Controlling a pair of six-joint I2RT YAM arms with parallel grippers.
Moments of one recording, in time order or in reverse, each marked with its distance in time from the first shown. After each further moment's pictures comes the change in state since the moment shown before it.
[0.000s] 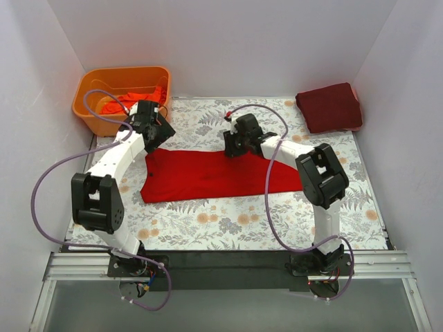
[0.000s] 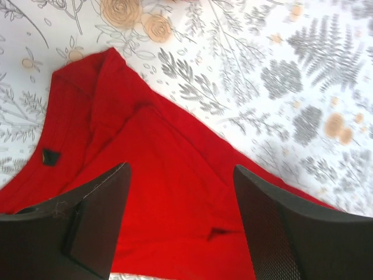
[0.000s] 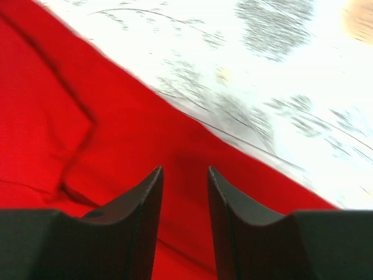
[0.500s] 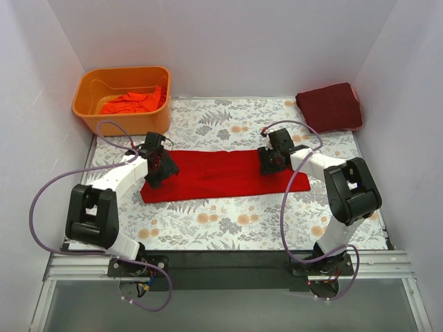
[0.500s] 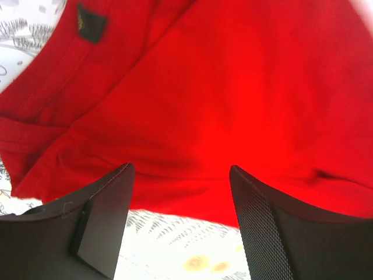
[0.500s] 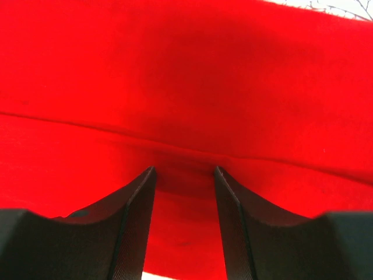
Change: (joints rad) left arm -0.060 -0.224 -0.390 -0.022 0.069 -0.042; right arm -0.198 -0.314 -0.417 -0.124 0.135 -0.005
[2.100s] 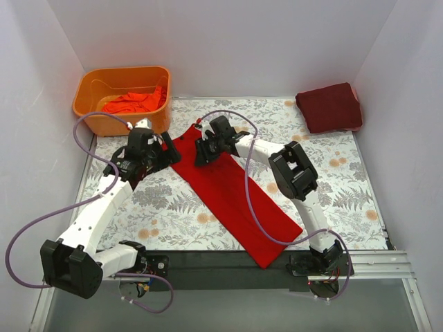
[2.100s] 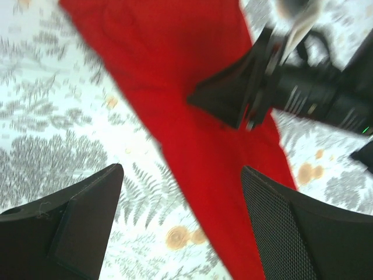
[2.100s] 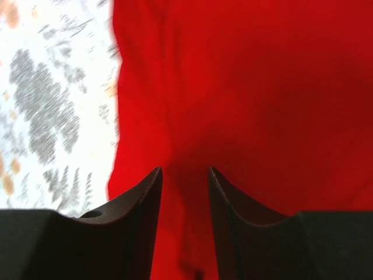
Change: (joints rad) left arm -0.069 -0.338 0.057 0.044 0.058 0.215; right arm 0.288 0.545 0.710 0.025 -0.471 0.054
